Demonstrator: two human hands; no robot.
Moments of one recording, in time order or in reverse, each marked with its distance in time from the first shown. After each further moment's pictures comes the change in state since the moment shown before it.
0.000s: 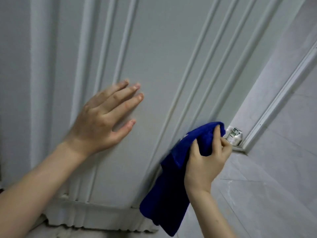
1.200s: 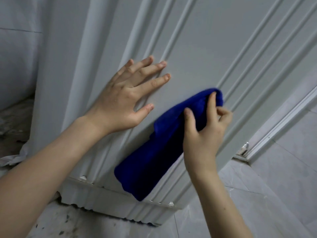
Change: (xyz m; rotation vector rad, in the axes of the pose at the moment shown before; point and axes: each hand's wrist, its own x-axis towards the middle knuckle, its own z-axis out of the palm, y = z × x) left_hand 0.006 -0.026 -0.021 -0.082 -0.139 -0.151; right_hand -0.012 -0.064 0.049 -0.028 -0.330 -0.294
